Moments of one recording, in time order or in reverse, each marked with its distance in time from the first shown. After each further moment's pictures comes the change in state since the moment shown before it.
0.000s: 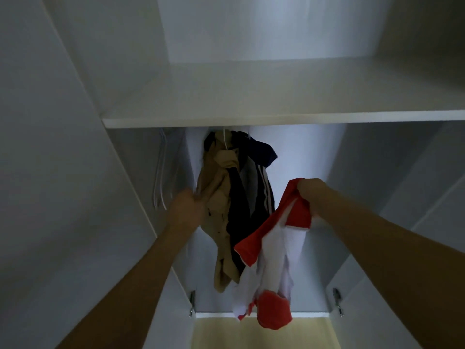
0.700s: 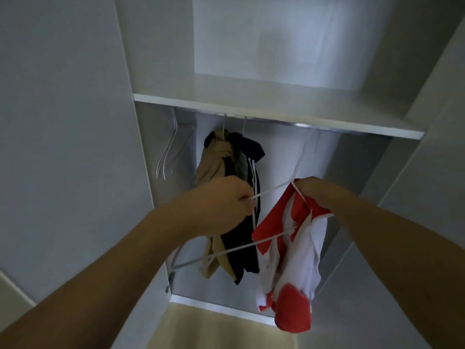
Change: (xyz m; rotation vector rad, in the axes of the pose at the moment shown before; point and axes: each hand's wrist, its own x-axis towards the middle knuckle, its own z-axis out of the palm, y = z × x) left_hand -0.248 0.156 -0.048 0.141 -0.366 0.398; right_hand -0.081 0.035 -0.126 -0.529 -0.100 -0.290
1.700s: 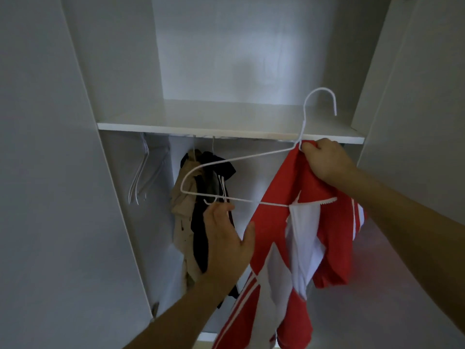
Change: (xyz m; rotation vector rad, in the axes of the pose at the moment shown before) left_hand 0.061 0.003 0.160 -0.282 0.904 0.158; right_hand -0.024 0.008 -0.119 -0.225 0.505 -0.587
